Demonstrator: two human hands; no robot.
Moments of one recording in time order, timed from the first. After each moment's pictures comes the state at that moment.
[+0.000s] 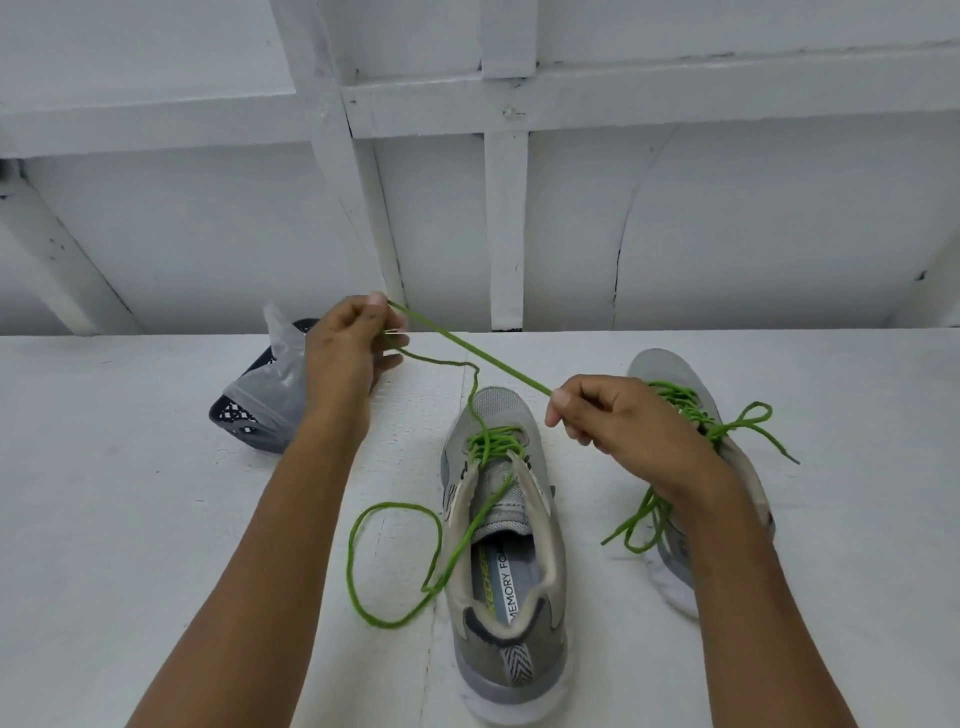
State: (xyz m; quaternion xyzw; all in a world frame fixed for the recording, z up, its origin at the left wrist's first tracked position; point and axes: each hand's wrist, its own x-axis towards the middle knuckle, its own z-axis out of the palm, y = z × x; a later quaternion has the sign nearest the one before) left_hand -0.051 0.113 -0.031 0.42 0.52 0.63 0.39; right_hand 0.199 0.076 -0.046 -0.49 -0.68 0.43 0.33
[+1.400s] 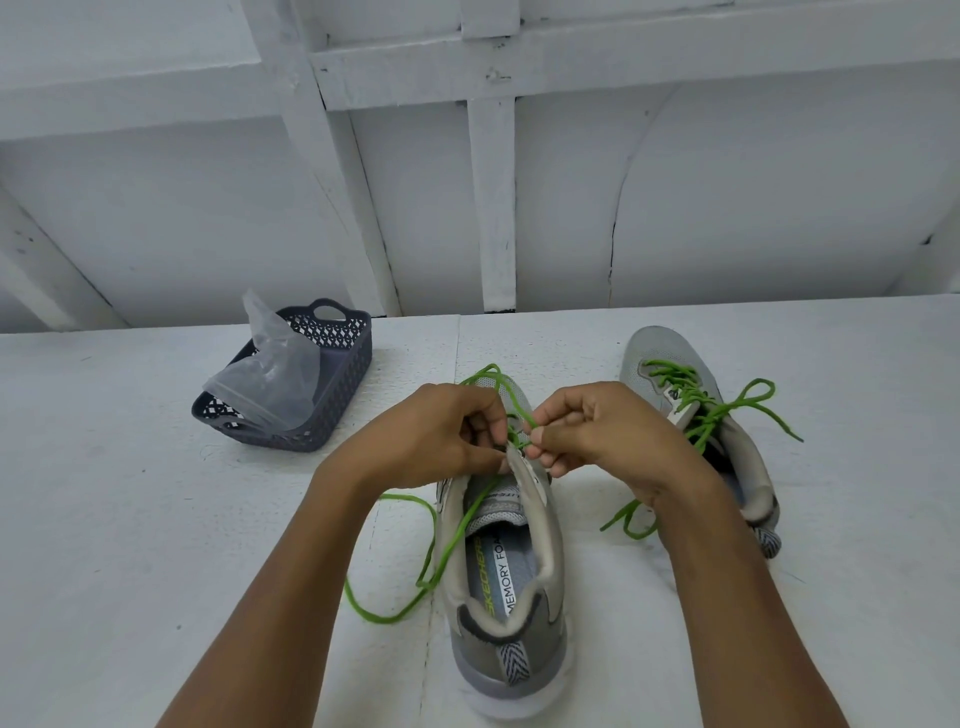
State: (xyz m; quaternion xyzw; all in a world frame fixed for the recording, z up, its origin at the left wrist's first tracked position) left_hand -0.014 0.082 -0.045 0.77 0.52 0.14 0.33; right_hand 0.186 0.073 -0.058 -0.50 -0.55 0.58 0.33
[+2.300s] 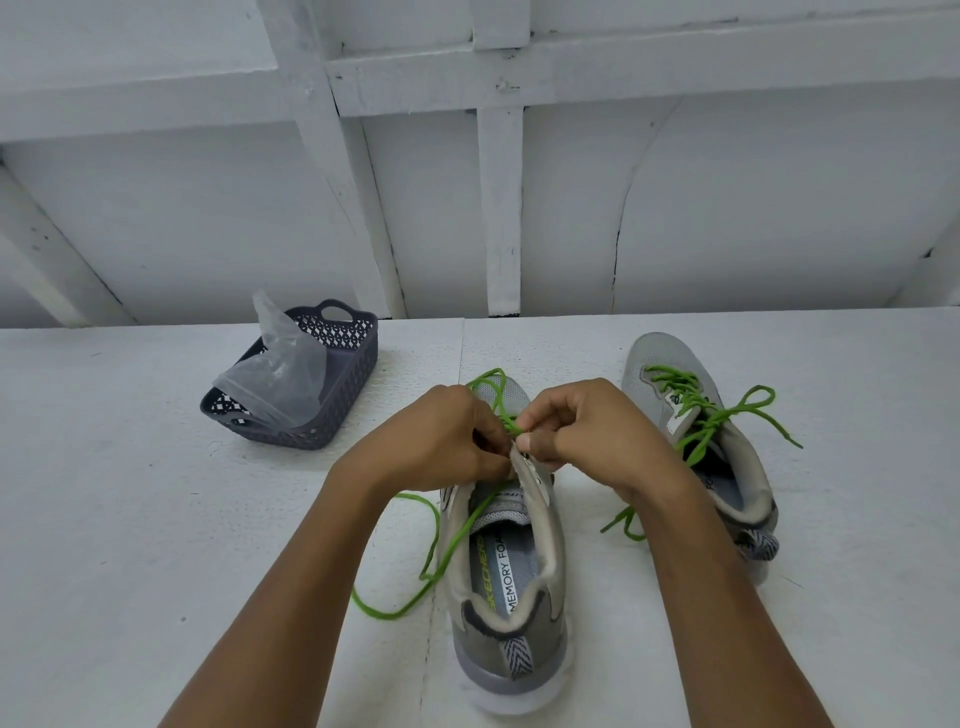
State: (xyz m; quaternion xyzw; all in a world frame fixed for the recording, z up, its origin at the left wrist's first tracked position) left_hand -0.010 0.079 -0.047 0.79 0.53 0.12 0.28; right_hand 0.173 0.076 -0.059 -0.55 -0.62 0.47 0.30
